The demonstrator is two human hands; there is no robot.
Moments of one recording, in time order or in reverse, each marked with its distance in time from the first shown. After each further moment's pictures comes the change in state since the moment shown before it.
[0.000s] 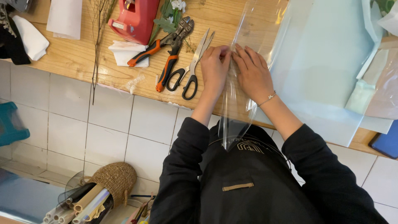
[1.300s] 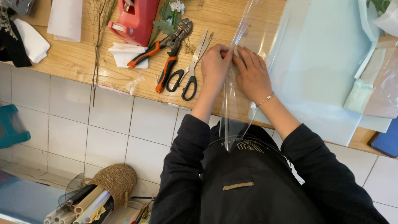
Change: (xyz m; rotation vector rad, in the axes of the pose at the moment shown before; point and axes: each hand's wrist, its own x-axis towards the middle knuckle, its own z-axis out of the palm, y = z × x) left_hand 0.020 0.014 -0.007 0.041 -0.322 -0.327; right_hand -0.002 0.002 0.011 -0.018 0.126 -0.010
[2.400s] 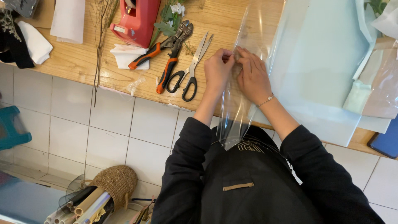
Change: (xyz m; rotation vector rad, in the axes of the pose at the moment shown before) left_hand -0.012 -0.004 0.016 -0.098 0.024 -0.002; right_hand 0.005 -0.004 -0.015 0.183 0.069 0.031
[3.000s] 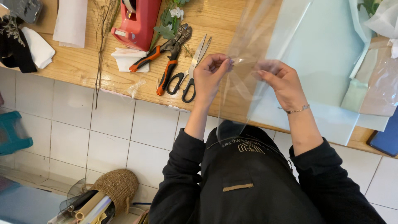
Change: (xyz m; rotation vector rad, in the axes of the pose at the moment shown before) left_hand -0.044 0.044 -0.061 -0.922 -0.010 0.120; right_hand -0.005 0.003 -0.096 1.361 0.028 0.937
